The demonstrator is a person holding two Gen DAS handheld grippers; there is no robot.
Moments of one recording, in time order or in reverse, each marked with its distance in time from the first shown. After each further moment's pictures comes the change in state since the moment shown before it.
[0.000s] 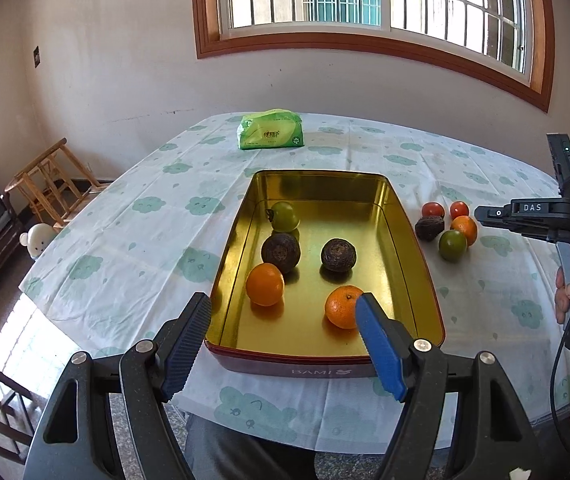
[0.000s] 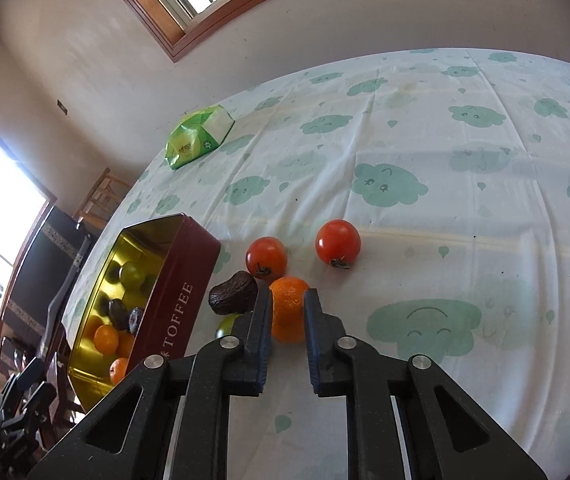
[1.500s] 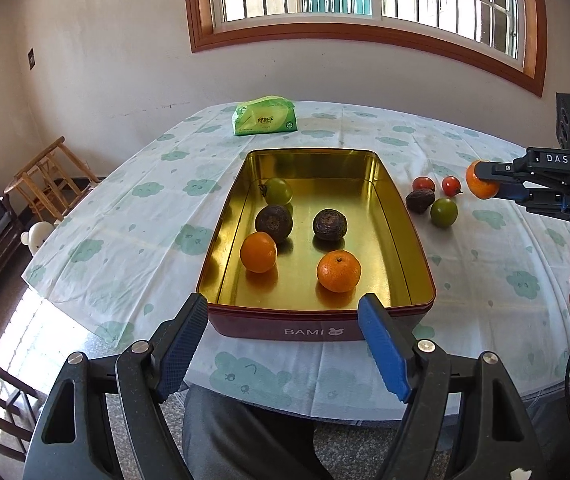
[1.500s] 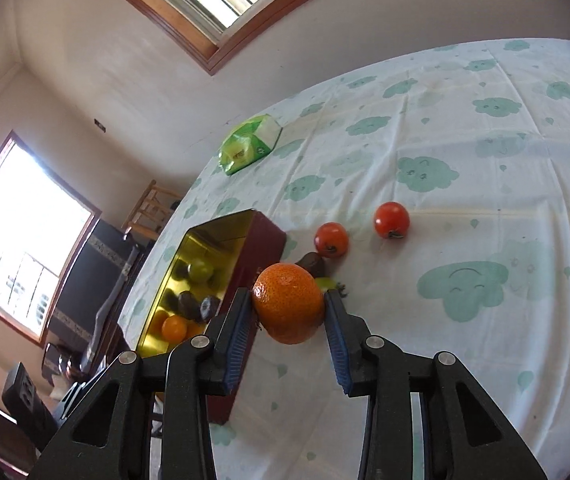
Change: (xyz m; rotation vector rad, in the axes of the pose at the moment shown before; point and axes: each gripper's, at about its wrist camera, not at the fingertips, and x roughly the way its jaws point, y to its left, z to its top) left arm -0.010 -0.009 -0.022 0.024 0.028 -0.004; right arm -0.029 0.028 -0.013 0.021 0.004 0.194
